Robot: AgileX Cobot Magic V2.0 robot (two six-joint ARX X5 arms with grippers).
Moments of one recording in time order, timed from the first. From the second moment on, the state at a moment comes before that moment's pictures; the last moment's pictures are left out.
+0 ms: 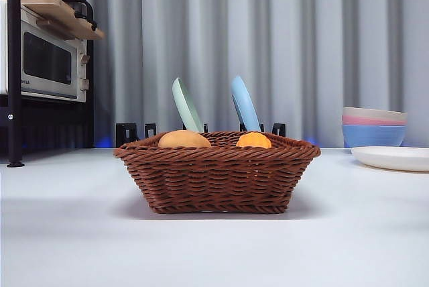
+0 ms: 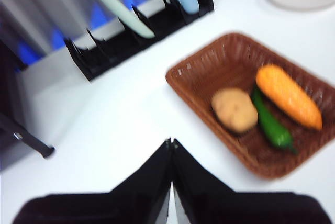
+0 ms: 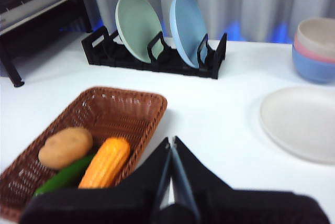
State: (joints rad) left arm -0.73 0.74 1.07 -0.83 -0.34 0.08; right arm 0.33 0.49 0.70 -0.47 -0.02 0.04
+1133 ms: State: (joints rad) left arm -0.38 0.30 0.52 -0.27 -0.15 0.05; right arm 0.33 0.48 0.69 -0.52 -0.02 0.29
